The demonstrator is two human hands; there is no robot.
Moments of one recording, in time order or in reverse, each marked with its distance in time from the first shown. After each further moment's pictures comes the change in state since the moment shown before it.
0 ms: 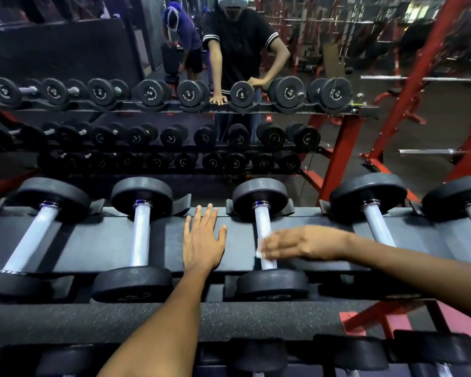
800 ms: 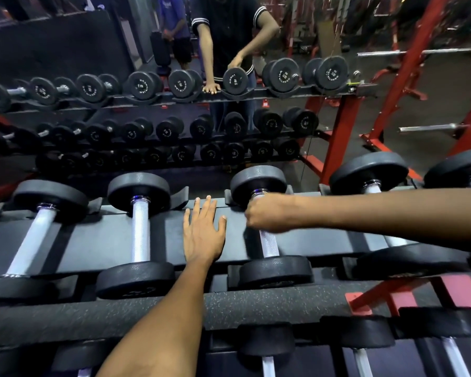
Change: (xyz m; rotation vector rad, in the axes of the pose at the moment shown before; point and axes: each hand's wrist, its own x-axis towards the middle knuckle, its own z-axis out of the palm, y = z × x) left_hand -0.002 -0.001 0.002 0.003 0.001 -0.003; right_hand 0.092 0.003 -0.033 -0.354 -0.591 0.204
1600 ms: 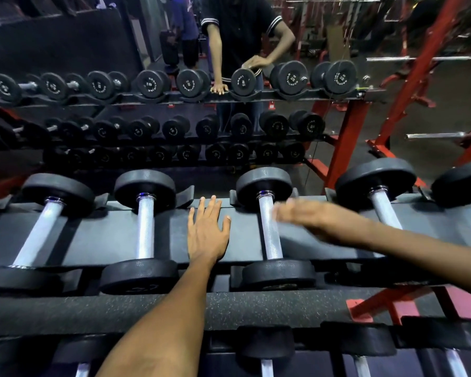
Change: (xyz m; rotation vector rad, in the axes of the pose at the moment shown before) left_hand -0.001 0.002 -0.001 -0.022 -0.003 -0.006; right_hand -0.085 -0.006 0.067 0.551 0.716 0.068
